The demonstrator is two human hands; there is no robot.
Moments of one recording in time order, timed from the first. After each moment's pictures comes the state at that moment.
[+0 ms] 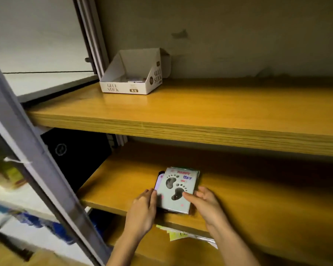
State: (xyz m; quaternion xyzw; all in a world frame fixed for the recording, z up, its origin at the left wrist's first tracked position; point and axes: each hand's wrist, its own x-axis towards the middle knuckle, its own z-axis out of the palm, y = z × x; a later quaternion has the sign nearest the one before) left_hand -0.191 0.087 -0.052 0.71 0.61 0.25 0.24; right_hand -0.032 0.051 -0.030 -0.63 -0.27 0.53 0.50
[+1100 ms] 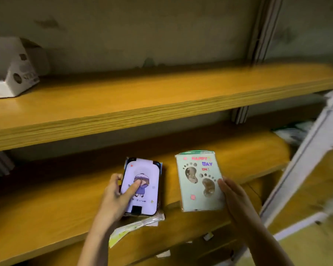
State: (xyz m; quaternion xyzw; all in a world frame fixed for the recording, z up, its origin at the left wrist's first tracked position) left_hand -0.108 0.061 -0.012 0.66 0.38 0.27 0.59; right_hand 0.075 -0.132 -0.031 -0.63 -0.21 0.30 0.69
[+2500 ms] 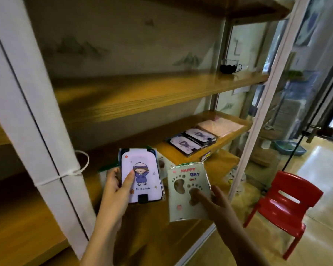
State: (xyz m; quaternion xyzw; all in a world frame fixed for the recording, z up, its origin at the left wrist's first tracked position) left_hand 0.429 -0.291 0.016 0.63 0.24 0.24 0.70; right_hand 0.510 -0.494 -0.024 -0.68 -0.07 0.18 0.71
